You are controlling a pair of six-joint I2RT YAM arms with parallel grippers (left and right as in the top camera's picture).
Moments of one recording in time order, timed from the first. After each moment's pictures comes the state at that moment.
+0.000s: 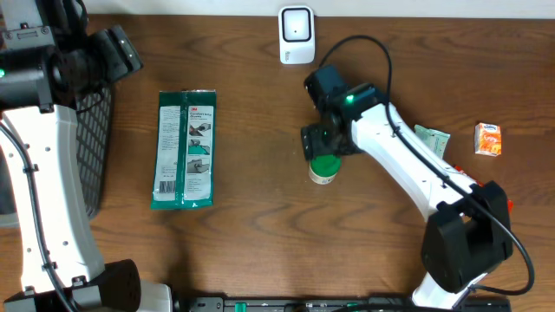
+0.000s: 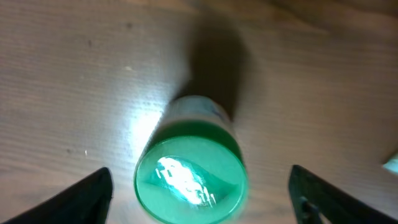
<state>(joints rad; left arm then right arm) 0.17 1.63 1.99 -1.26 0.10 -0.33 0.52 1.86 1.48 -1.03 0.02 0.38</state>
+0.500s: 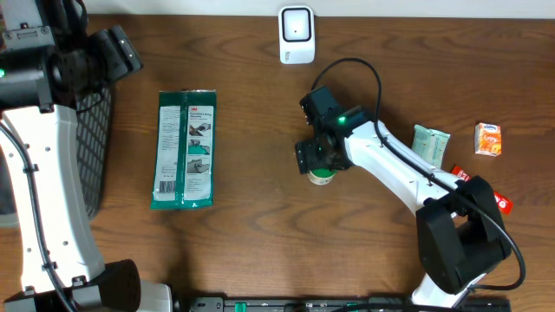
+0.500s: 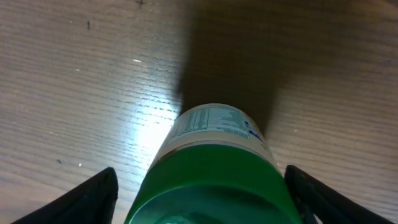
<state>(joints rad) 0.17 1.63 1.99 -1.26 0.10 -0.33 0.54 1.86 1.31 -0.84 -0.03 0.38</state>
